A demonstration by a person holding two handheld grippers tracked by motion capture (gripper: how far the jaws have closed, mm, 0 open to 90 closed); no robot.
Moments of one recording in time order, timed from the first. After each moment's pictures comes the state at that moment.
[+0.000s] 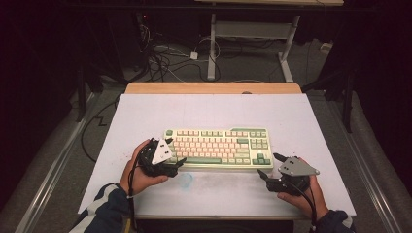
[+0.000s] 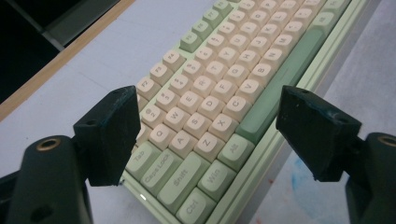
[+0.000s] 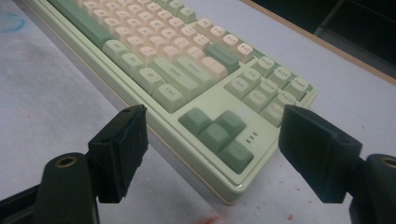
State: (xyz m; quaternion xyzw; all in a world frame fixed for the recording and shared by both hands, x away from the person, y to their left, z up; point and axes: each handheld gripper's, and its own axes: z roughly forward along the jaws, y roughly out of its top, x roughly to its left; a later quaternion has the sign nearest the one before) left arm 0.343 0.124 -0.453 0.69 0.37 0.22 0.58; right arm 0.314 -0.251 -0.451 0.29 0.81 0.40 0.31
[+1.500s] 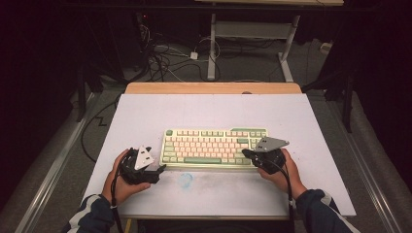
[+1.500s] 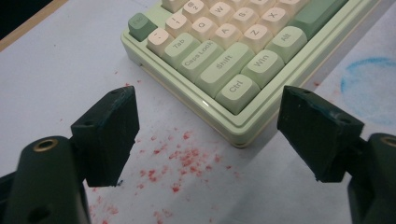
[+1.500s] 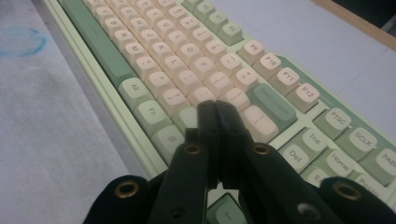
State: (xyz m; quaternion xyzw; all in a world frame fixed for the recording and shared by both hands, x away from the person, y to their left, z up) left arm 0.334 0.171 -0.478 0.68 0.44 0.24 0.53; right arm 0.376 -0.200 -0.443 0.26 0.86 0.38 0.22
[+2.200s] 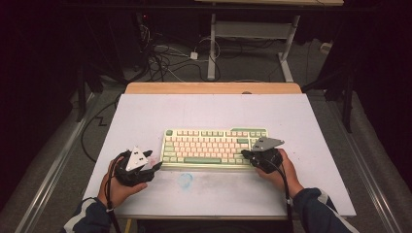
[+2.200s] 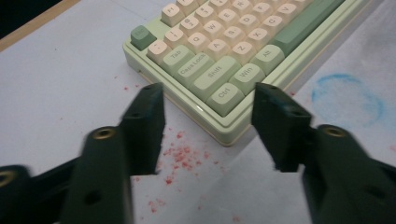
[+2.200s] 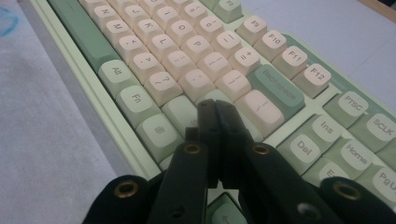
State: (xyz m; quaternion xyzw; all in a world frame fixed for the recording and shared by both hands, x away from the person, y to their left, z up) left arm 0.321 0.180 -0.461 0.67 0.45 0.21 0.56; right arm 0.385 -0.199 -0.456 0.27 0.87 0.36 0.21
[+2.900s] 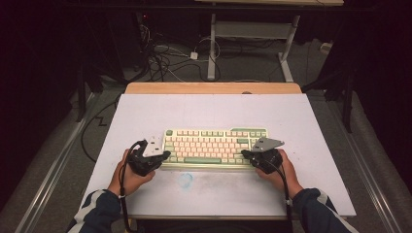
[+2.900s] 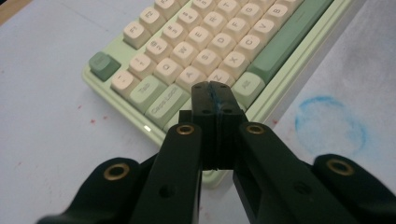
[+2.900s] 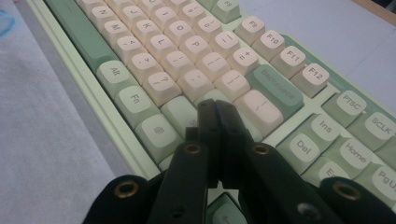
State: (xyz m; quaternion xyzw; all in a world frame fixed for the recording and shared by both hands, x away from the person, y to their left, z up) left arm 0.350 0.143 -0.452 0.71 0.43 0.17 0.53; right arm 0.383 -0.198 -0.457 0.27 0.87 0.36 0.22
